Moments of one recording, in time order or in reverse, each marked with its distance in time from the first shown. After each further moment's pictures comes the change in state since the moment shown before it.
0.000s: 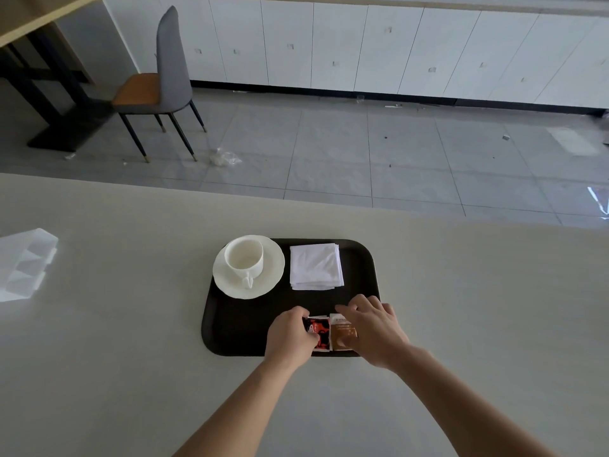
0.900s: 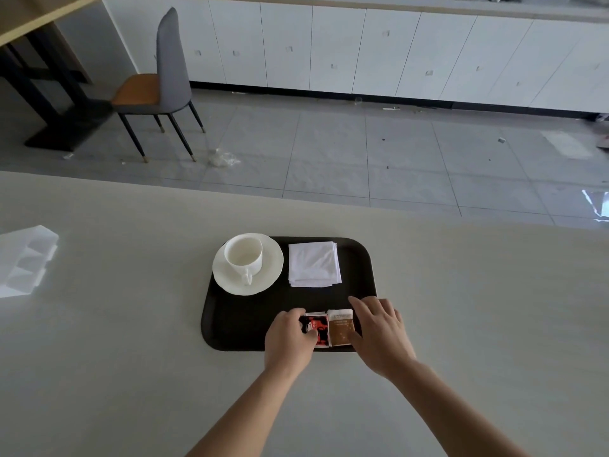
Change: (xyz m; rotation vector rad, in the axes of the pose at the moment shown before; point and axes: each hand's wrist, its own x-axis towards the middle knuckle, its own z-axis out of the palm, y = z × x) left_hand -0.018 -0.001 0.006 -0.057 0.110 -0.031; right_hand -0.025 -0.006 -0.001 0.086 0.142 0.166
